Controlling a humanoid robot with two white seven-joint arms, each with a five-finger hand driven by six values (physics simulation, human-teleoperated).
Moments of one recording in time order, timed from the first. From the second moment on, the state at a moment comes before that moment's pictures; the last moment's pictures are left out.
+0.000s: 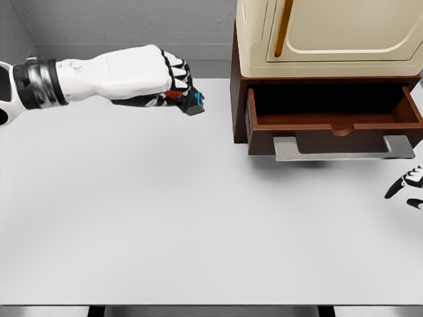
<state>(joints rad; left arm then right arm) -0.93 0.74 -0.74 -1.65 -0.23 -0.61 -0.42 0.42 -1.01 -0.38 -1.76 0.01 -0.61 0.61</state>
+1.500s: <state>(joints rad) -1.17 0.10 -0.91 -1.10 -0.29 -0.61 -0.47 0.42 -1.01 -0.38 -1.76 0.01 -0.61 0.61</state>
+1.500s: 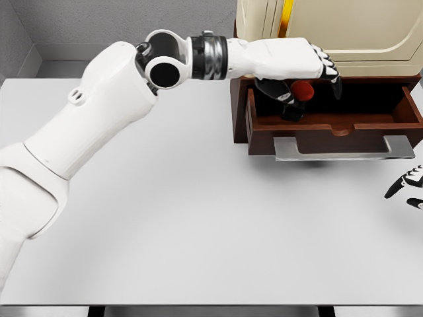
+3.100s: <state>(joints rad) -0.93 0.97 -0.93 -1.55 0.00 -0.61 -0.40 0.31 -1.04 -0.30 -1.75 0.04 -0.60 0.61</state>
